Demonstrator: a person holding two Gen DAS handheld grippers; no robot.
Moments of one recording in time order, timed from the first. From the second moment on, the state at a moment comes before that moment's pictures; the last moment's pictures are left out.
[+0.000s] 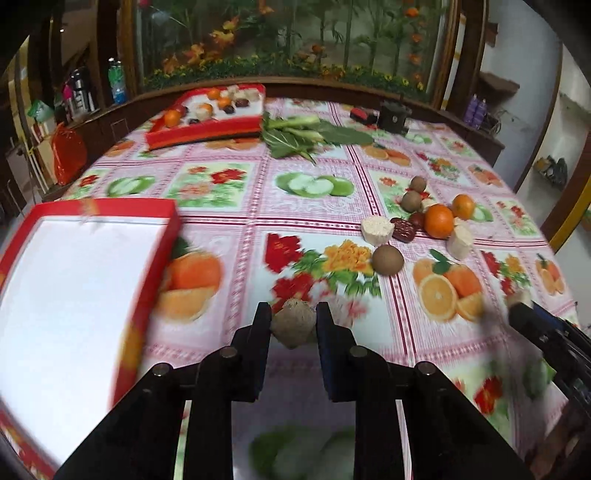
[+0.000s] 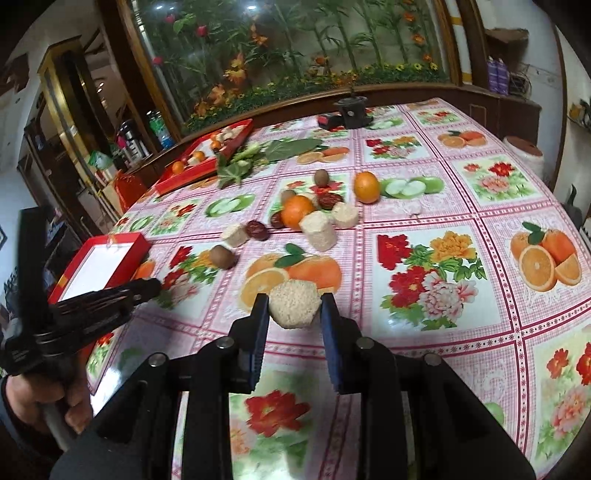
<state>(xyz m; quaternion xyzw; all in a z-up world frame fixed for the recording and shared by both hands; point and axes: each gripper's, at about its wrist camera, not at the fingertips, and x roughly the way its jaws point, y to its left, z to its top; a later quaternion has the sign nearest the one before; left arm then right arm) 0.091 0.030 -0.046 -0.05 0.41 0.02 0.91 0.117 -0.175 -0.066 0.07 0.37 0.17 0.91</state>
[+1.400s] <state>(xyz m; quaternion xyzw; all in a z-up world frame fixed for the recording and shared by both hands) 0.006 0.236 -0.039 -0.14 0.38 0.23 0.89 0.084 0.127 -0.063 -0.05 0.38 0.39 0.84</state>
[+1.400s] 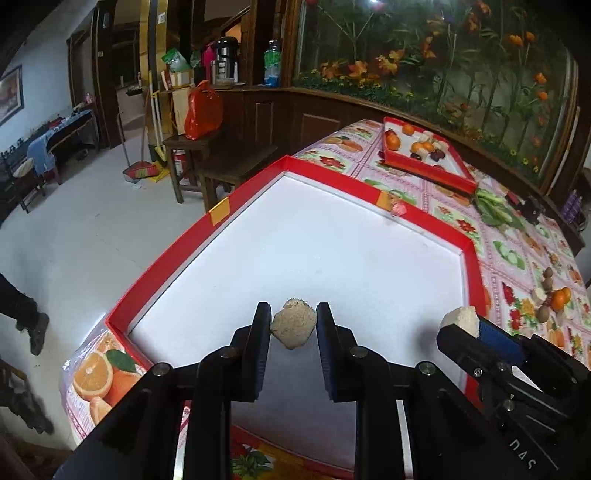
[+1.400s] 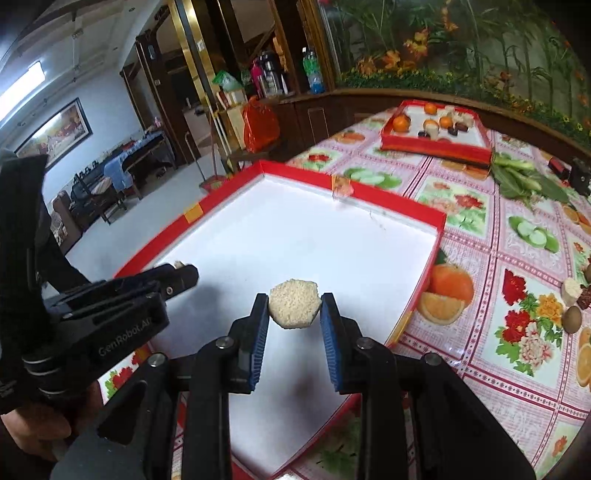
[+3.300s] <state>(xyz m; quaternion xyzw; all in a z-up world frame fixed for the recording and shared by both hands) 0.085 0.003 -0.044 0.00 0.37 0.04 0.93 0.194 -0.152 -0.078 -0.01 0.39 0.15 0.91</state>
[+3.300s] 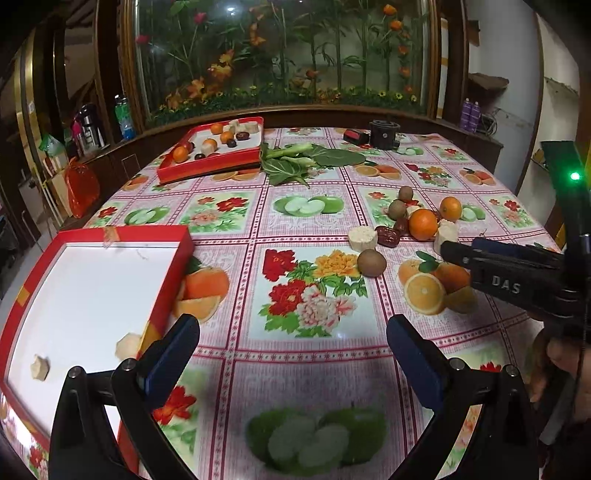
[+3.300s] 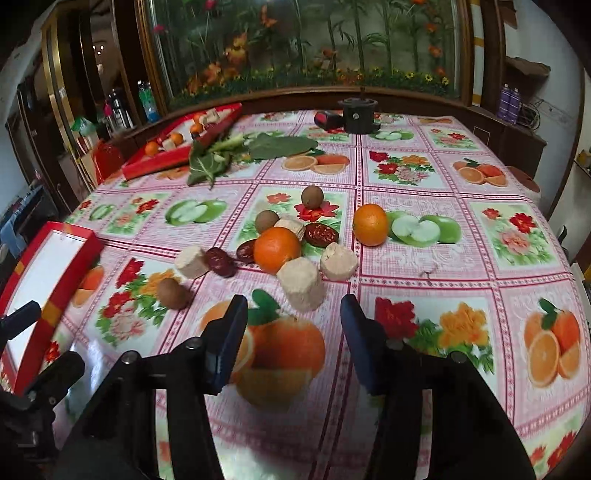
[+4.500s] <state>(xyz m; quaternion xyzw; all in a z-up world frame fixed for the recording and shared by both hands) 0.139 -0.029 -0.063 -0.03 0.42 0.01 0.91 0.180 -0.192 -0.053 0.07 0.34 0.17 0.92</state>
